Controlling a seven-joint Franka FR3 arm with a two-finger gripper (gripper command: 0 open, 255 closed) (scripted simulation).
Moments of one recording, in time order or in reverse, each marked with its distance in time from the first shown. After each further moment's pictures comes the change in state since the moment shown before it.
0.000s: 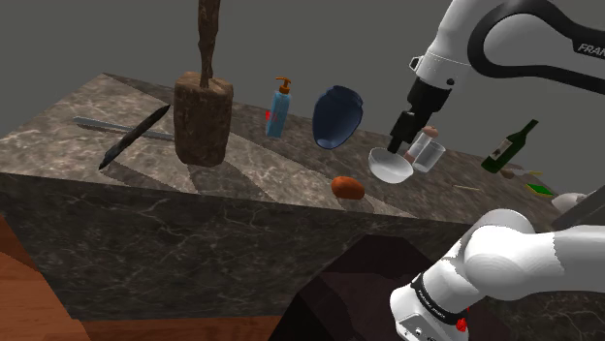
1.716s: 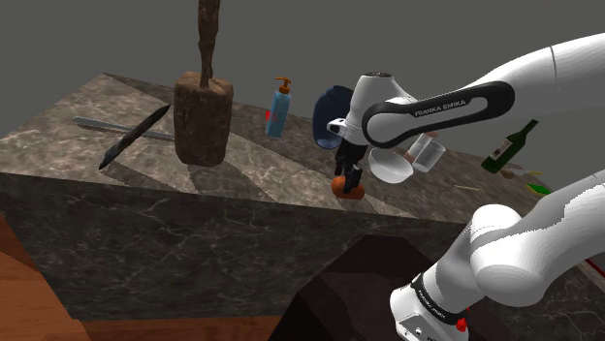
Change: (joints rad) arm 0.212 0.522 -0.239 -0.141 -0.100 0.590 -0.853
